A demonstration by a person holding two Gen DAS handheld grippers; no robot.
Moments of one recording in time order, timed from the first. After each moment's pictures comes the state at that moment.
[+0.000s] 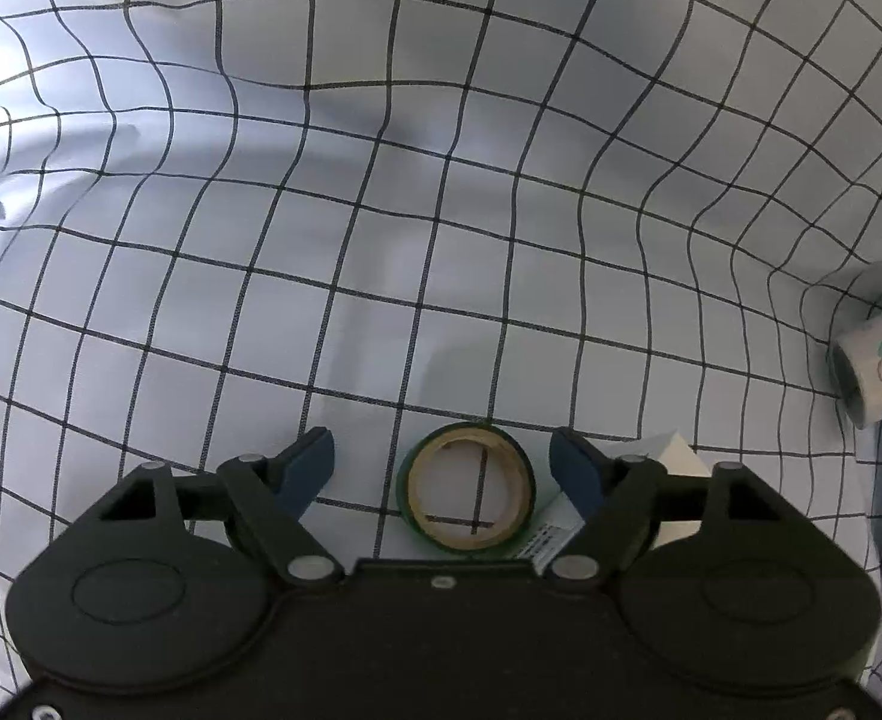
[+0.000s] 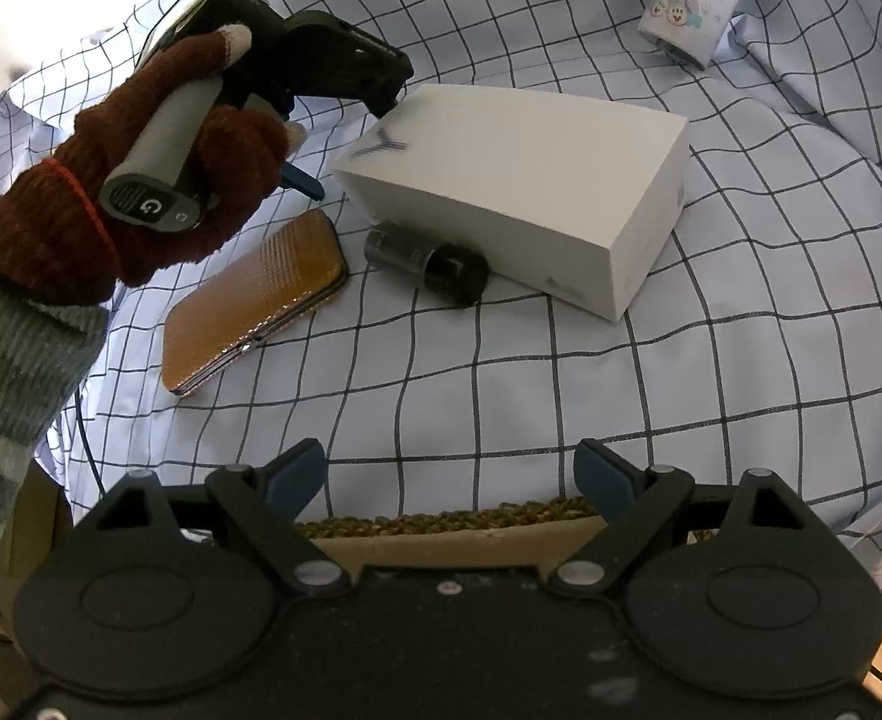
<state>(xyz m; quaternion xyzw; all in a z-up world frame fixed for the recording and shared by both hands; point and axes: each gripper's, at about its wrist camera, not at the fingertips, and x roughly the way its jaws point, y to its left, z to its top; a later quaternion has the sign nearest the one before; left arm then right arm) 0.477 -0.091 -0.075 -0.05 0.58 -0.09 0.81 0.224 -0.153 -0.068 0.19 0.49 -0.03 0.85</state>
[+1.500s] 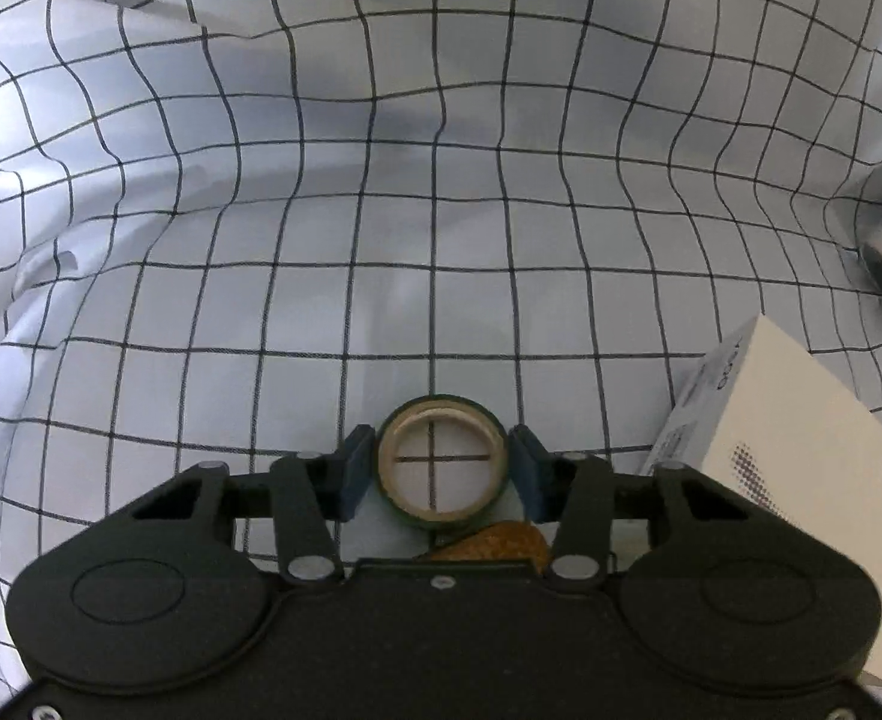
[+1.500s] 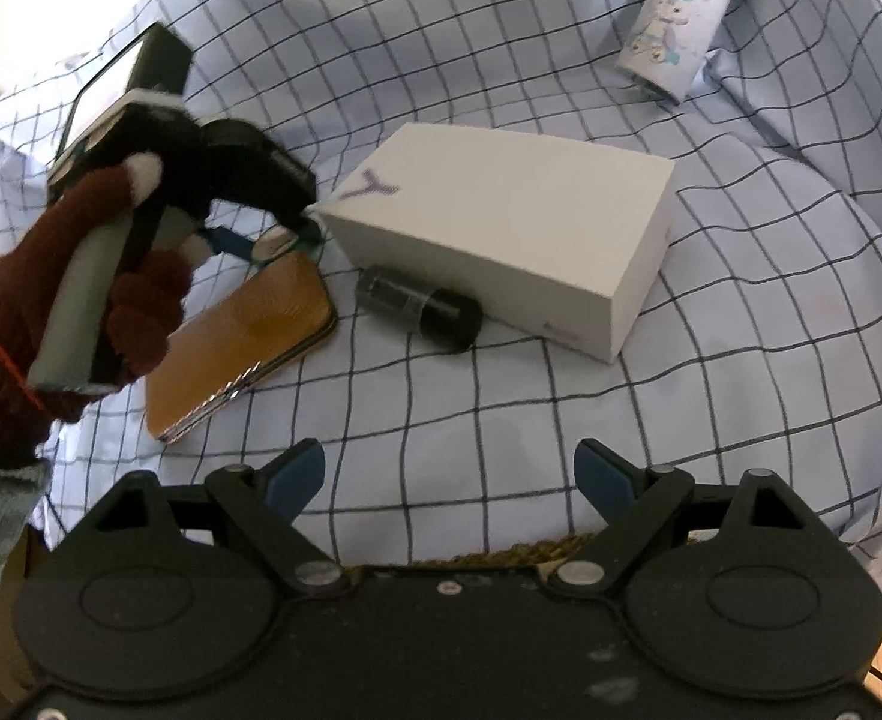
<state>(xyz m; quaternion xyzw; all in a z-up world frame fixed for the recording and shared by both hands) 0.449 -0.052 -0.090 0.04 0.54 -0.12 0.84 0.233 -0.143 -0.059 0.18 0.46 -0.08 0.86</state>
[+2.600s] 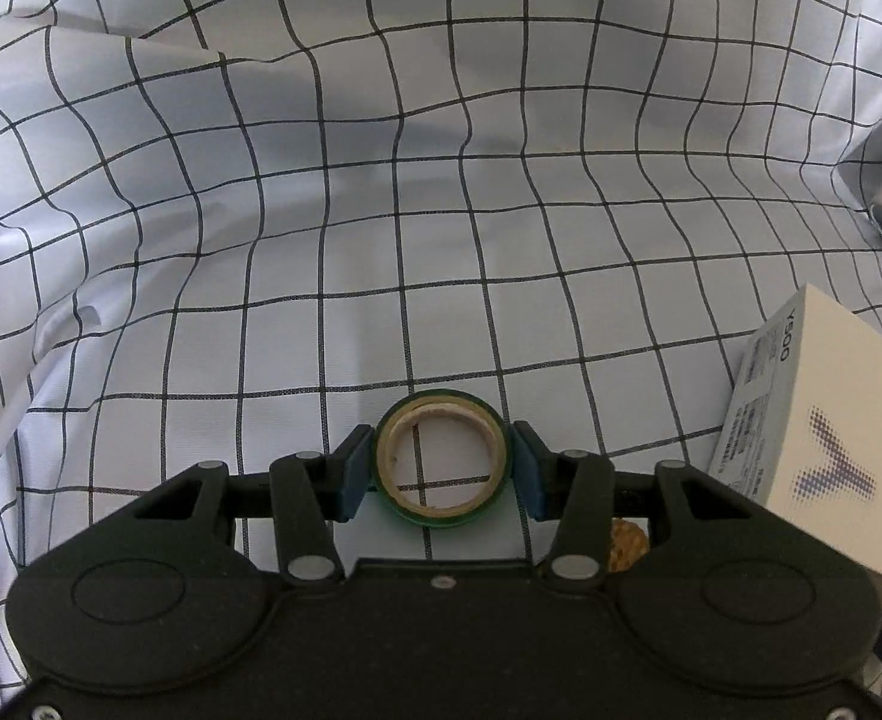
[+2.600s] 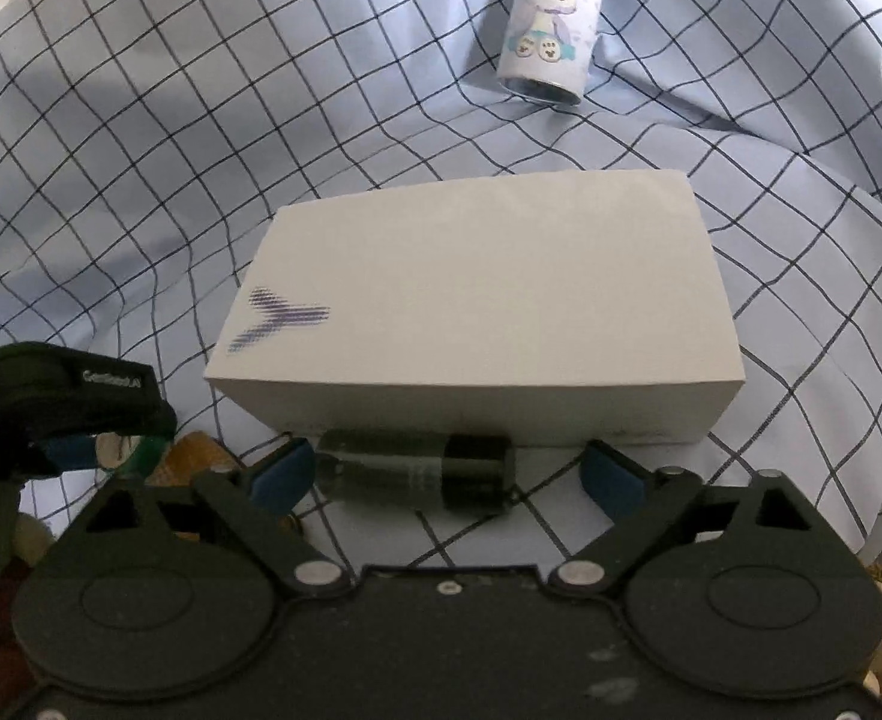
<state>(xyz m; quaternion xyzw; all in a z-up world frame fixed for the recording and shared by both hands) 0.453 -0.022 -0.091 0.10 0.51 -0.14 0.84 0.331 -0.116 -0.090 0.25 0.42 -0.29 0.82</state>
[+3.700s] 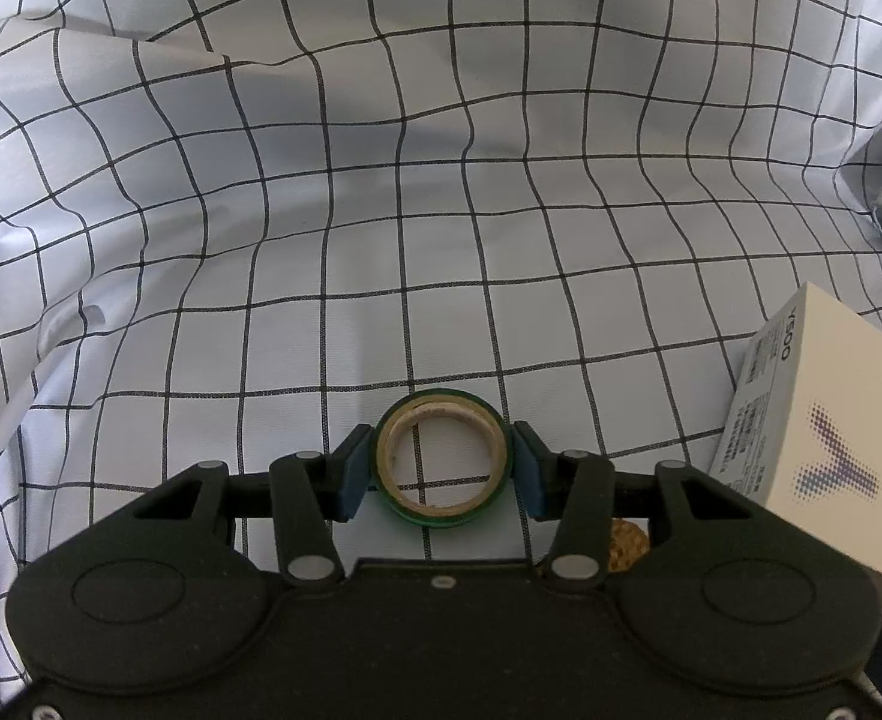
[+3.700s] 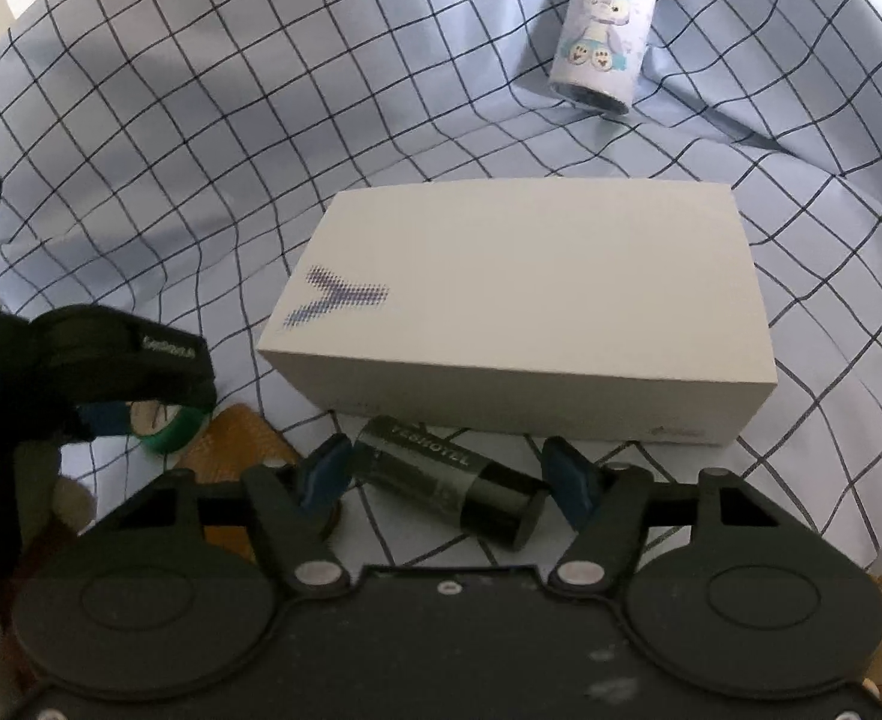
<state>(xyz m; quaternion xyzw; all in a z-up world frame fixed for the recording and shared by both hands) 0.451 -0.022 -0.087 0.11 0.51 -0.13 0.85 0.333 -0.107 -0.087 0.23 0.43 -0.26 0.83</state>
